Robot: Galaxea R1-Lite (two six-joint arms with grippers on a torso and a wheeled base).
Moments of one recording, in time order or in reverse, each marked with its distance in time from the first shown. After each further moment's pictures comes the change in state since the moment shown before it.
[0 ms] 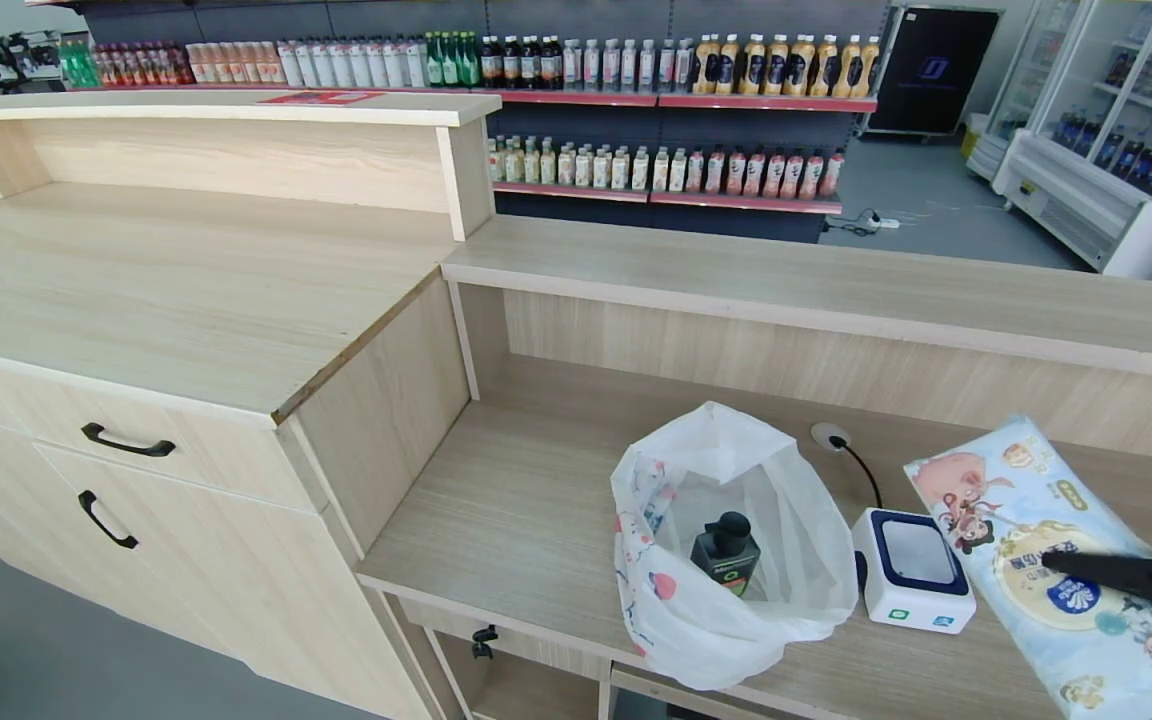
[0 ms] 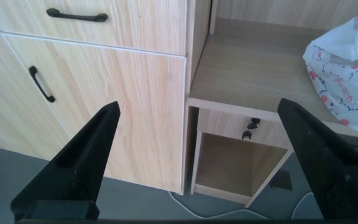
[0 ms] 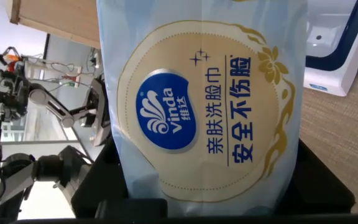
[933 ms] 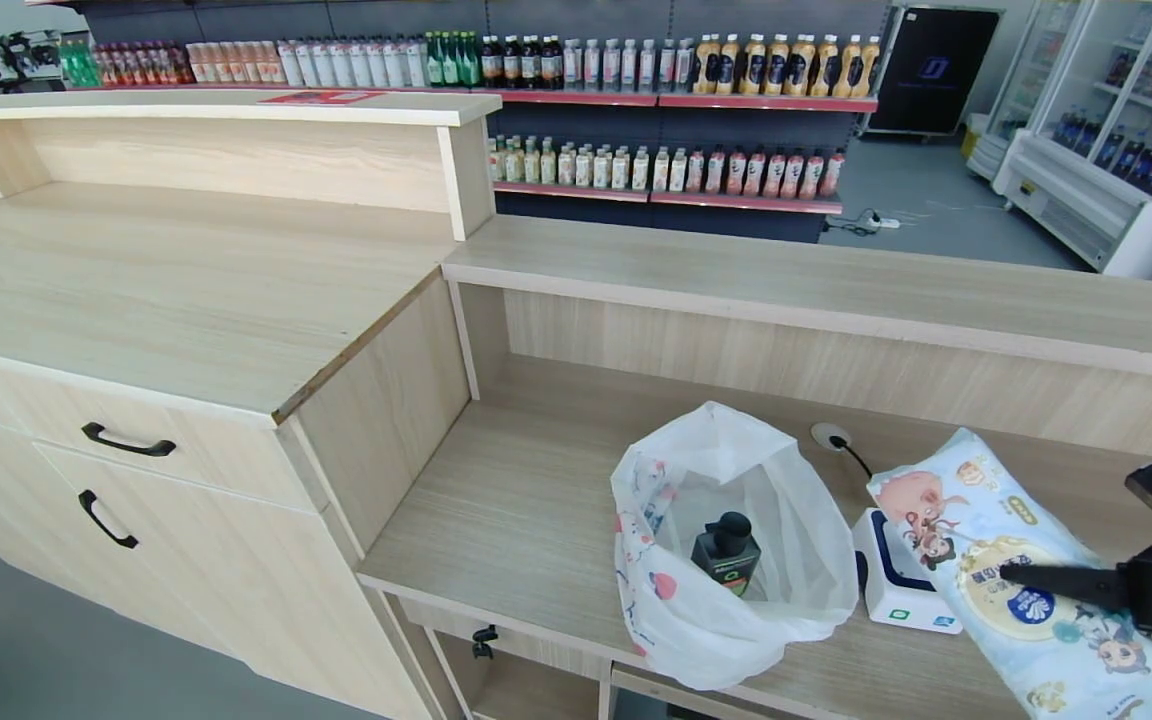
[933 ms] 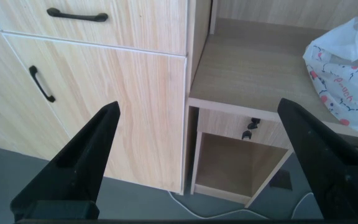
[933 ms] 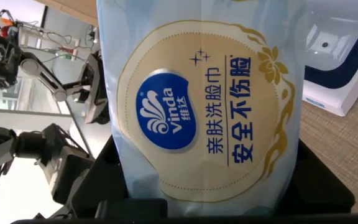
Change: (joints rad) left arm 0.000 0.000 0.000 0.000 0.000 0.000; right arm 0.064 0.166 -0.055 -0.009 0.004 -0.161
